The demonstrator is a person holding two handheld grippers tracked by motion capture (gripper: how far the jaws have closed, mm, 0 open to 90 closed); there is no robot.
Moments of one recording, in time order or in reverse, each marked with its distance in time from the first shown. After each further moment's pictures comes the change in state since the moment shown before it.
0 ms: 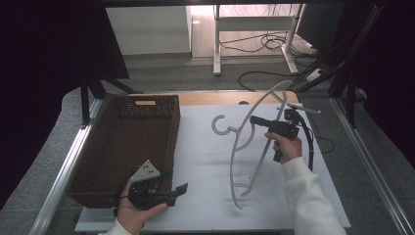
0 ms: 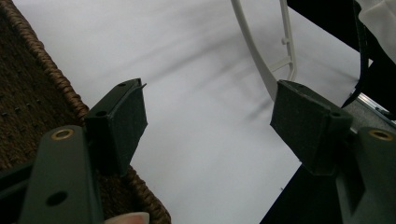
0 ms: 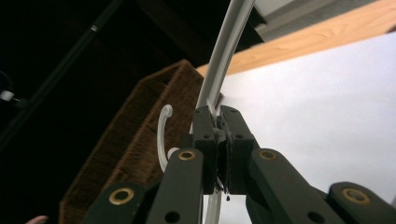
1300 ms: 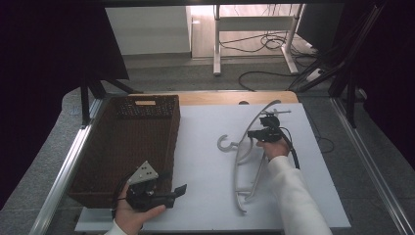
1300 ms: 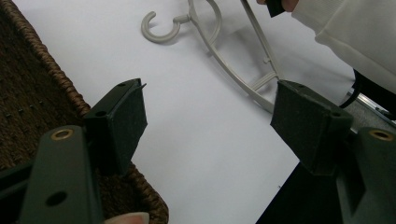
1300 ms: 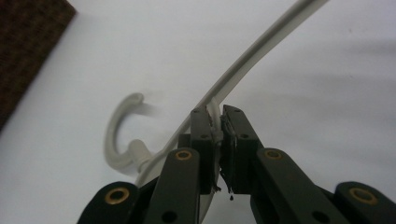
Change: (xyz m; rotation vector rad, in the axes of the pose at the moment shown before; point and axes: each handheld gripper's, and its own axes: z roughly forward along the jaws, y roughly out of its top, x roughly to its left) left arm -0.002 -0.002 -0.006 -0.013 0.001 0.008; right arm -0.037 -0.022 0.059 0.277 -0.502 -0.209
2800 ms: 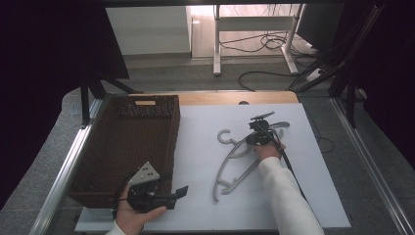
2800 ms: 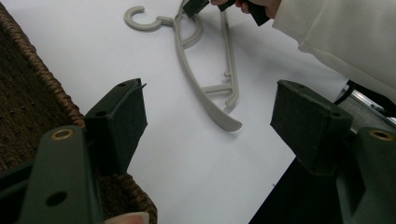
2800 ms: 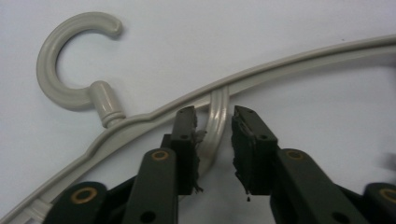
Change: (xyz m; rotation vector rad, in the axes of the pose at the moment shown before) left arm -0.004 0.001 0.001 0.007 -0.012 0.005; right arm 0.014 -0.007 0.035 0.165 -0.259 -0.078
